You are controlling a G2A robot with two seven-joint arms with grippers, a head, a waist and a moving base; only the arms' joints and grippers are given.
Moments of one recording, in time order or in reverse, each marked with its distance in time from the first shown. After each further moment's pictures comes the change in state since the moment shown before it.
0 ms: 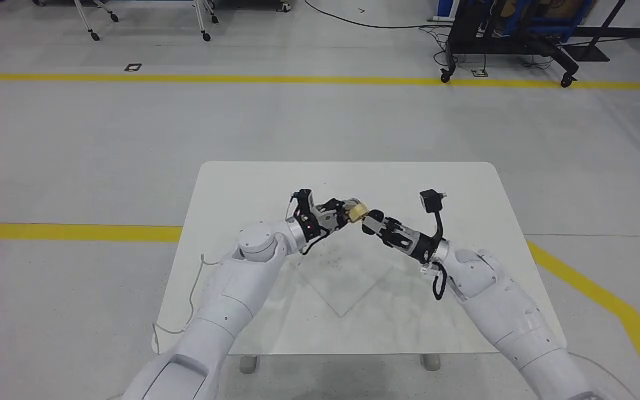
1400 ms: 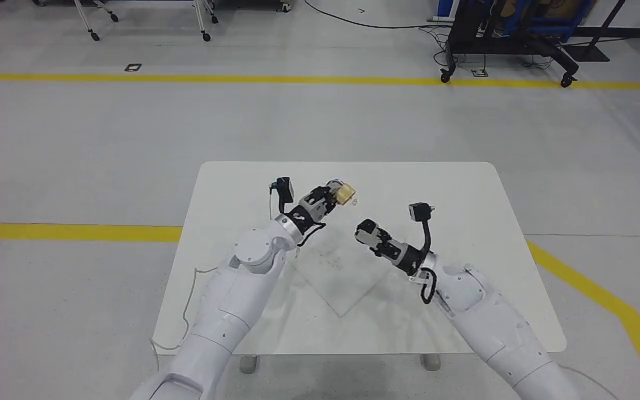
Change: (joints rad) left arm 0.100 0.024 -0.035 -0.187 0.166 -0.163 0.308; right arm -0.066 -0.023 -0.048 -0.050 0.147 0.162 0.017
